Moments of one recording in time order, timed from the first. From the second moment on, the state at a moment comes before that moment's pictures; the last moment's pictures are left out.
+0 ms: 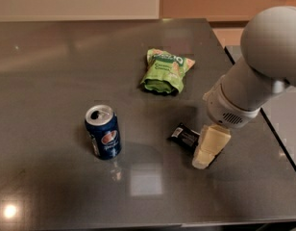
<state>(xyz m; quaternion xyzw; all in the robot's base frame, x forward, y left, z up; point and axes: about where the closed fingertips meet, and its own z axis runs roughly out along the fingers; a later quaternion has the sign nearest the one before) 0.442 -0.131 0.842 -0.60 0.79 0.04 0.16</state>
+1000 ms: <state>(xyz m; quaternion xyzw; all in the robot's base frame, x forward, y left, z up) 0.435 -0.125 0.826 -0.60 0.78 0.03 0.15</state>
